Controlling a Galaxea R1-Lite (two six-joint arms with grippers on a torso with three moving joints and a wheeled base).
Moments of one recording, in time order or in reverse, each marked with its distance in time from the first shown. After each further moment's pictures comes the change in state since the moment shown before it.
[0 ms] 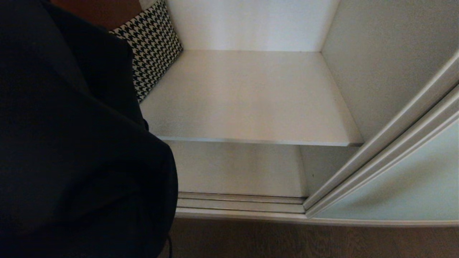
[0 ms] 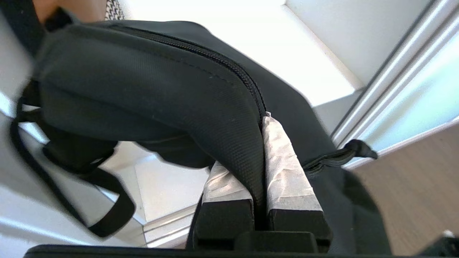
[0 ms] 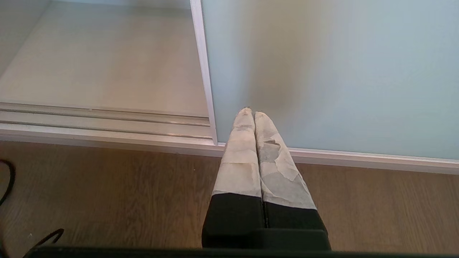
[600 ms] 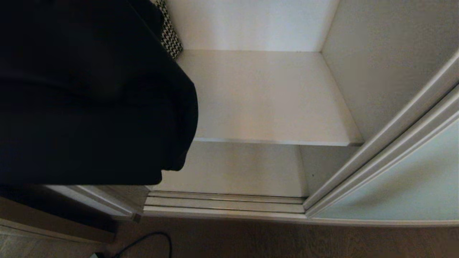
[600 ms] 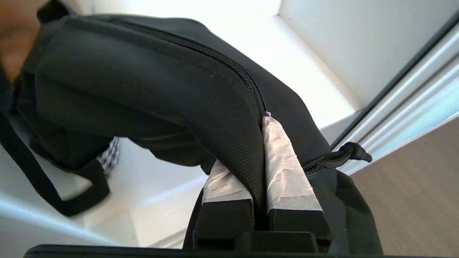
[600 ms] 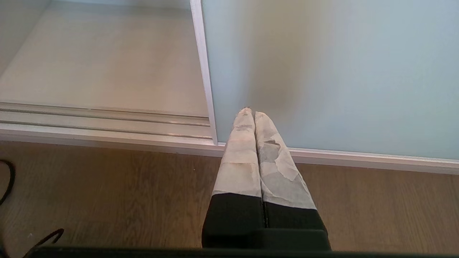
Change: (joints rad) left arm -0.075 0.371 -0.335 -0.001 -0.002 0.005; right arm 0.000 0.000 0.000 0.000 0.000 0.000
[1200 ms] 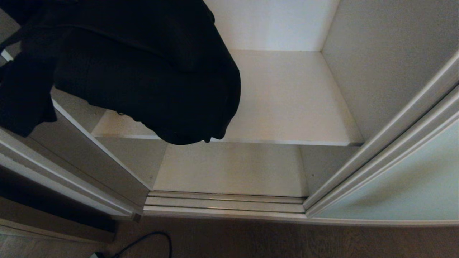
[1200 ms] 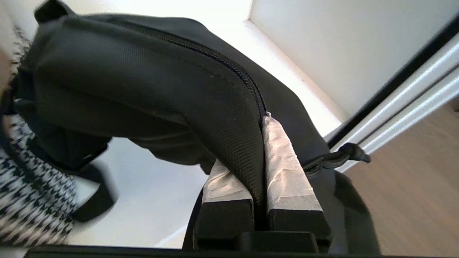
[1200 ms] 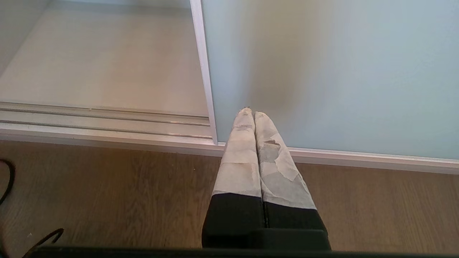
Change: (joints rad) left arm -0.162 0.313 -0.199 -0.083 0.017 0.012; right arm 0.000 0.000 0.000 0.000 0.000 0.000
